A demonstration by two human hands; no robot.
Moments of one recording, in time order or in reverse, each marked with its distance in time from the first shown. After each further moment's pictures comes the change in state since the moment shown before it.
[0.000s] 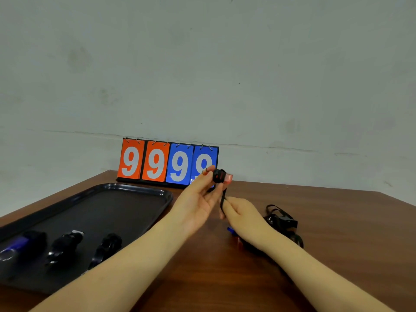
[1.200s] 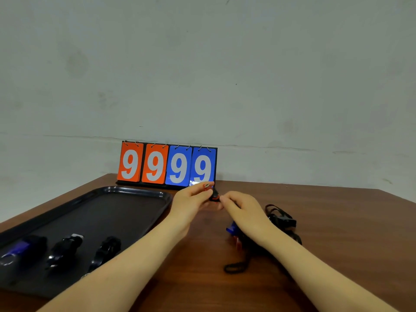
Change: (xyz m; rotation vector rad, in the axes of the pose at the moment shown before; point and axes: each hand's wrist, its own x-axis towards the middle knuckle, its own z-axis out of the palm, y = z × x) left_hand 0.015 -0.004 -0.029 0.868 0.190 0.219; right_hand 0.005 0.007 -0.005 0.056 0.120 -0.012
